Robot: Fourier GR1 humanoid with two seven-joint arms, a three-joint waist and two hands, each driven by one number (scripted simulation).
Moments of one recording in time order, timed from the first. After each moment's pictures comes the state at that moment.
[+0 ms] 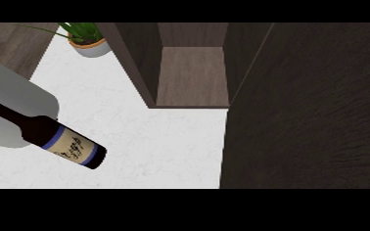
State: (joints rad) left arm 0.00 0.22 0.46 -2.27 0.51 0.30 0.62; right arm 0.04 -0.17 0.13 -2.44 -0.14 0.06 0.39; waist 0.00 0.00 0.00
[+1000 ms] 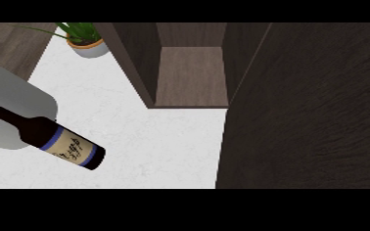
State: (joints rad) left arm -0.13 0.40 0.52 -2.23 0.52 0.44 0.86; right arm -0.33 -0.21 0.05 -2.48 -0.13 -0.08 0.80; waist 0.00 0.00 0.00
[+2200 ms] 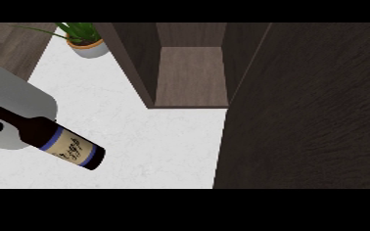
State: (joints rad) left arm 0.01 0.22 0.43 -2.01 0.40 0.31 0.57; right arm -0.58 -0.26 -0.01 -2.48 -0.11 -0.14 1.01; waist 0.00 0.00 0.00
